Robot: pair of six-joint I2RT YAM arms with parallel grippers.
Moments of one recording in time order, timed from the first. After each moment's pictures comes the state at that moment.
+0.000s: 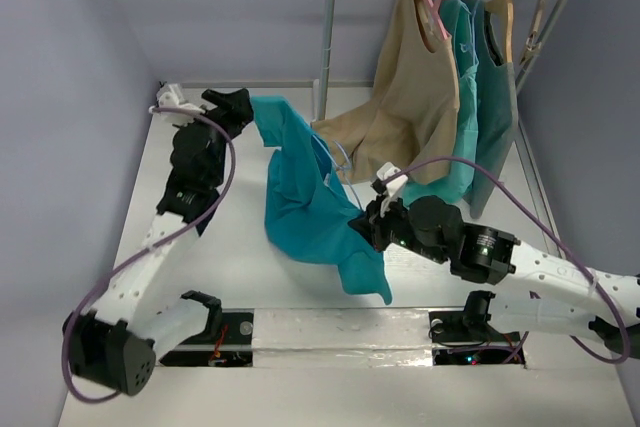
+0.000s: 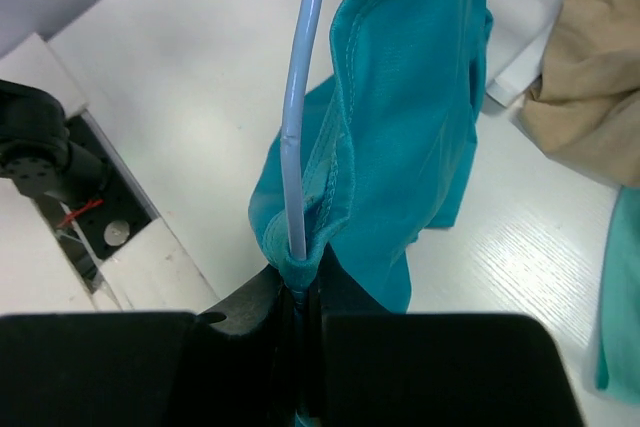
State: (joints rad) left arm -0.32 1.07 0.92 0.23 -0.36 -0.71; right arm 1.16 0.90 0.87 -0.26 0.24 0.27
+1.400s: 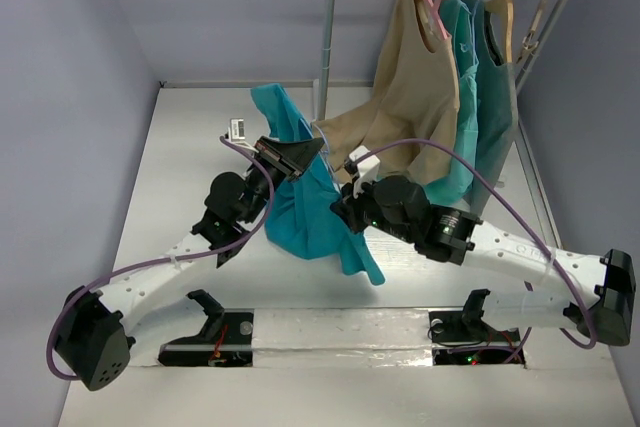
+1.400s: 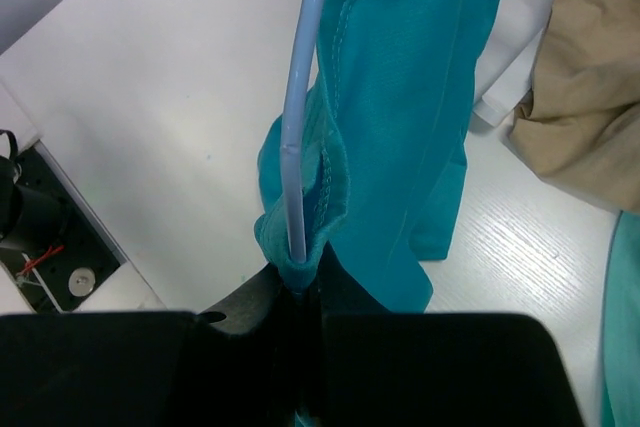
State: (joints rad) left arm -0.70 1.00 0.62 0.65 -0.06 -1.12; right arm 1.08 1.14 0.98 -0.19 0.22 0.26
